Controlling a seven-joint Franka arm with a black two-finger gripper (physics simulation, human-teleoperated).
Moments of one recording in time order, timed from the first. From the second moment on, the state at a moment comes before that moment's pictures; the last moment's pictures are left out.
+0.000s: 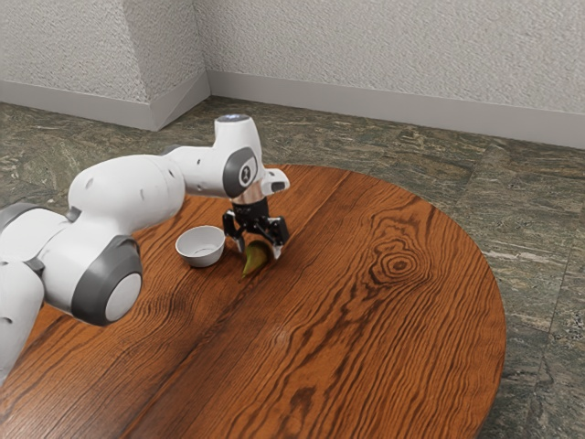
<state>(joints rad) -0.18 0.96 0.34 -1.10 -0.35 1.96 0.08</state>
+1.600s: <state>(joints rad) -0.17 0.94 0.51 -0.97 -0.41 1.84 0.12</state>
